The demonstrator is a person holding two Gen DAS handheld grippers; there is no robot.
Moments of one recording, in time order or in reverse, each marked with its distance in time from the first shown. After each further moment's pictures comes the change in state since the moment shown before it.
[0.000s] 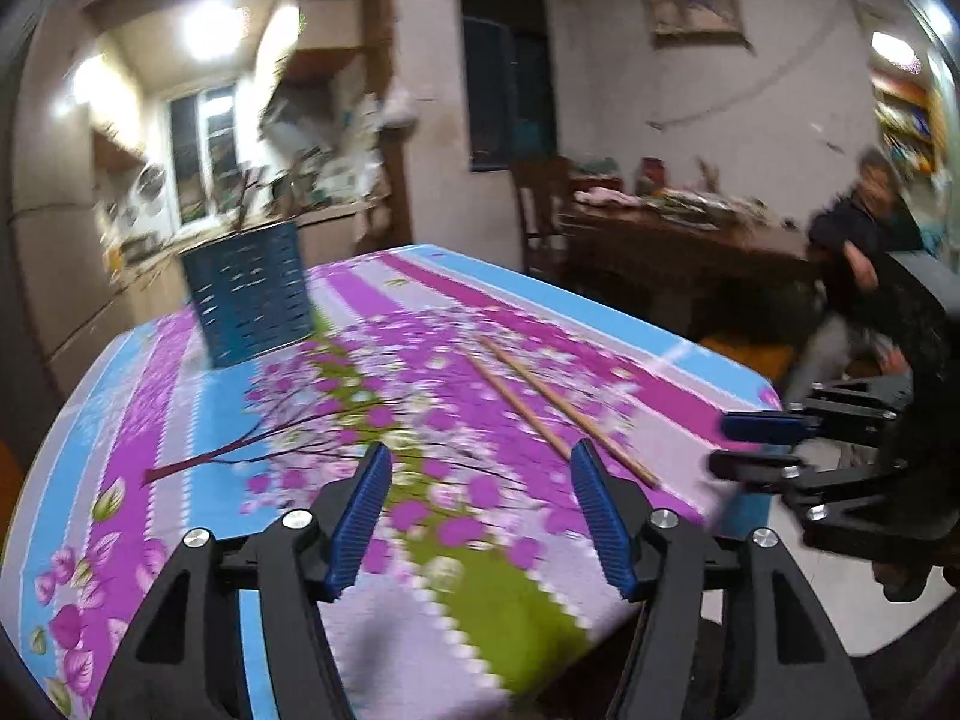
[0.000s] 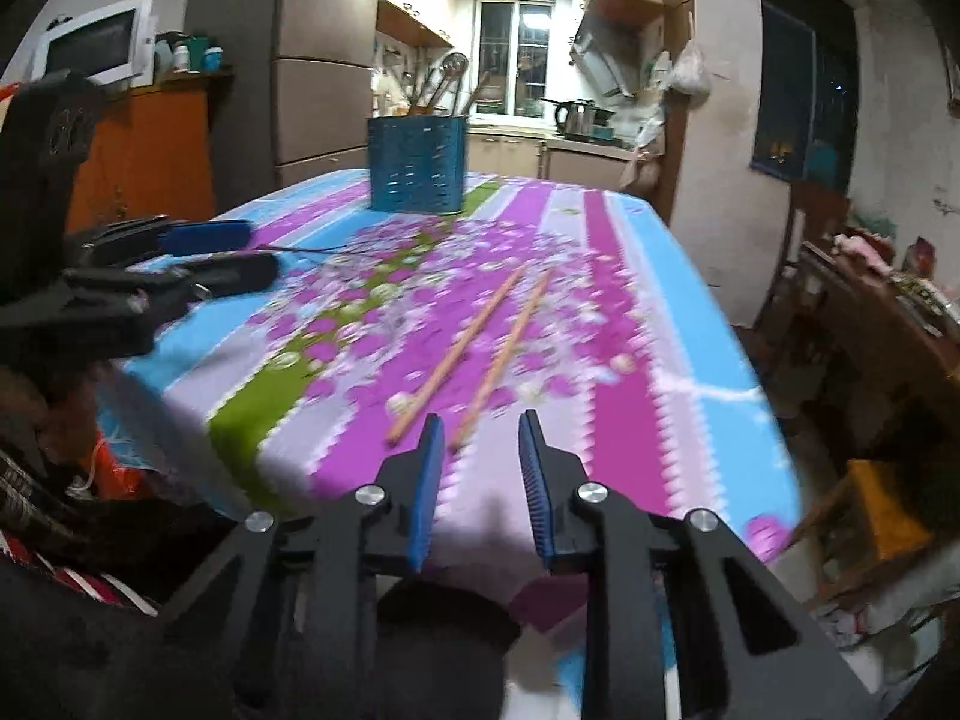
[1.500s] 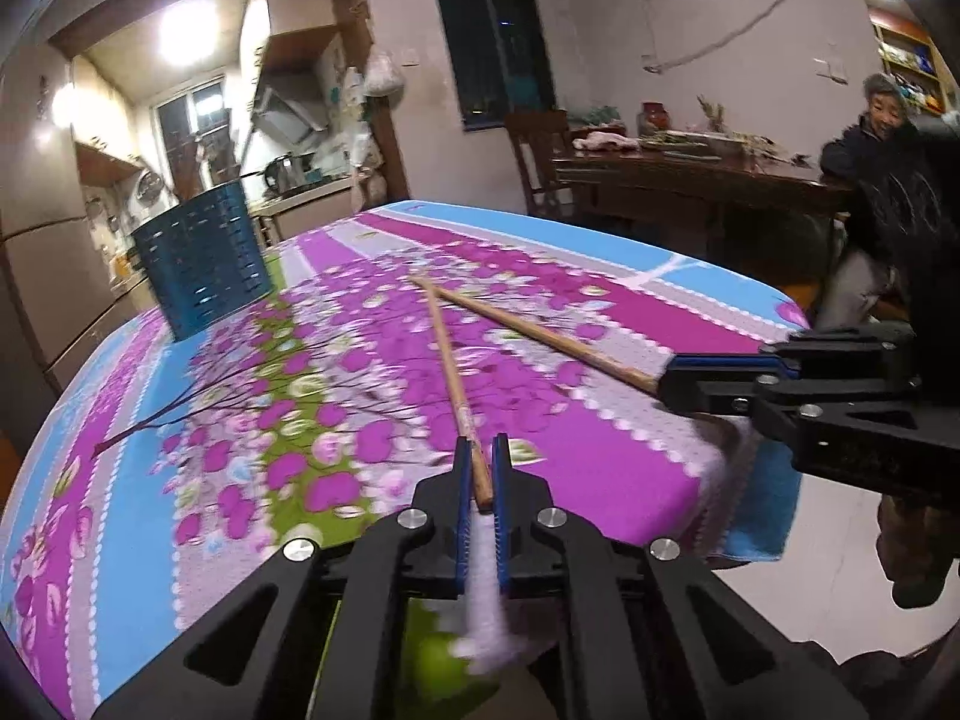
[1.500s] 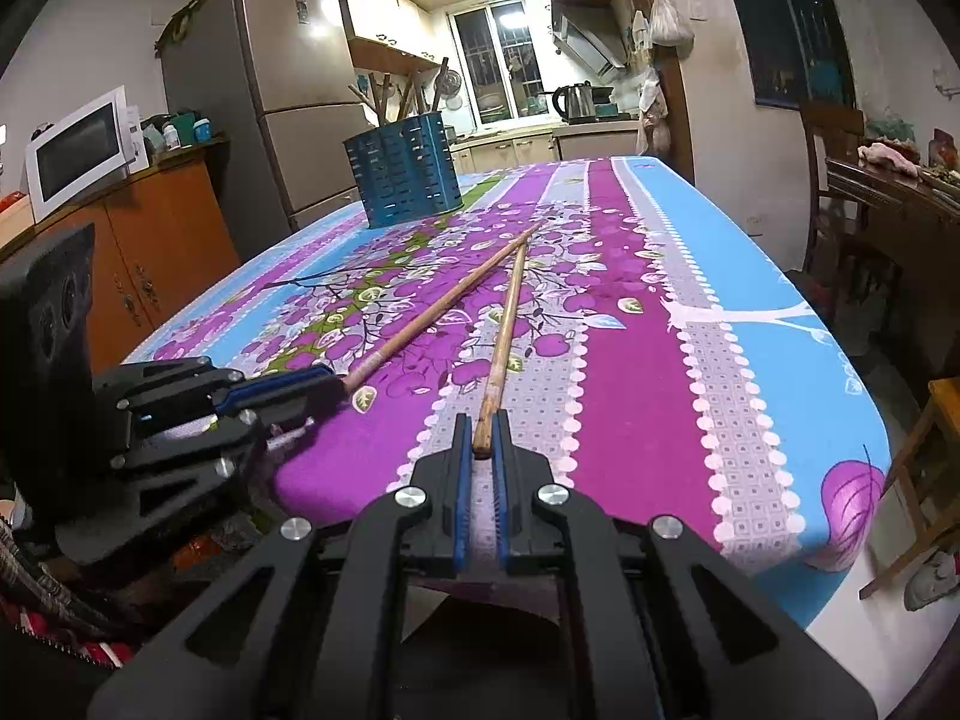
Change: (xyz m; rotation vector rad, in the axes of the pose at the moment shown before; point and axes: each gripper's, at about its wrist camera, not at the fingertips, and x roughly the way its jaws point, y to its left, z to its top) left arm 0.062 -0.049 -0.031 0.043 0.094 0.089; right arm 0.021 -0.052 -0.022 0.188 -0.031 0.156
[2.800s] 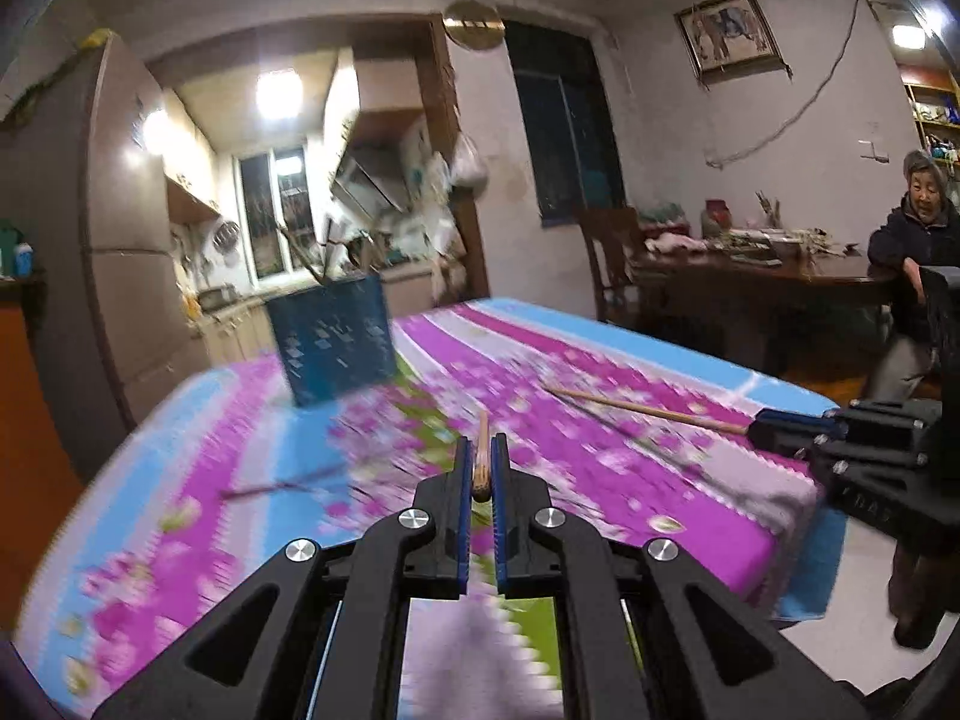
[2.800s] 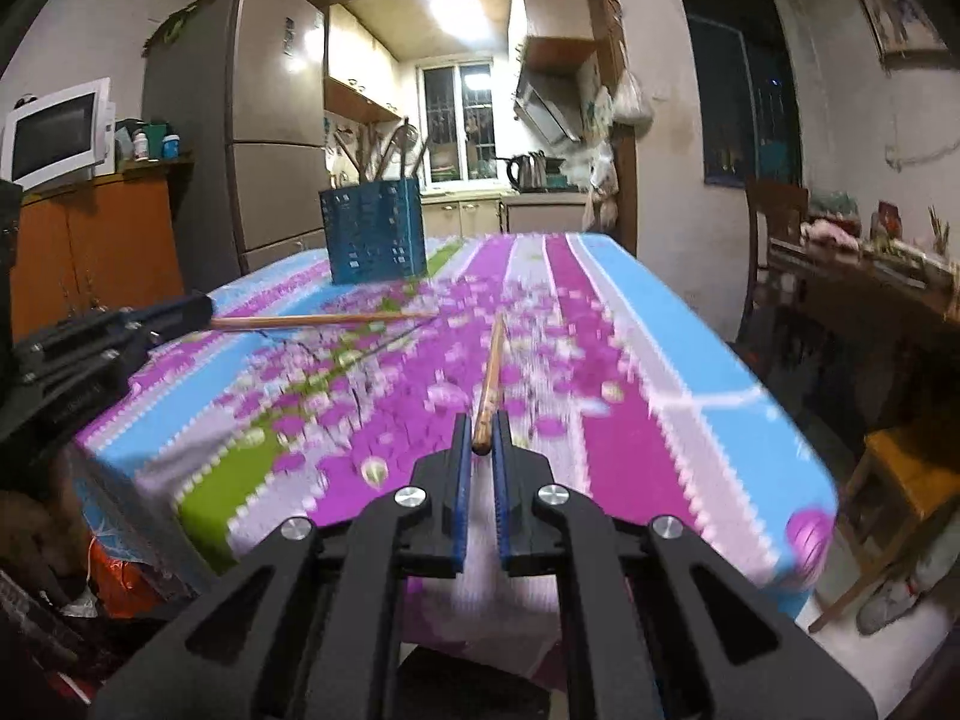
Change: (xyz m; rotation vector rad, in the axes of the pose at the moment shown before) left arm -0.074 0.067 0.013 -0.071 -0.242 0.143; right arm -0.013 0.043 0.021 -0.095 -0.175 -0.186
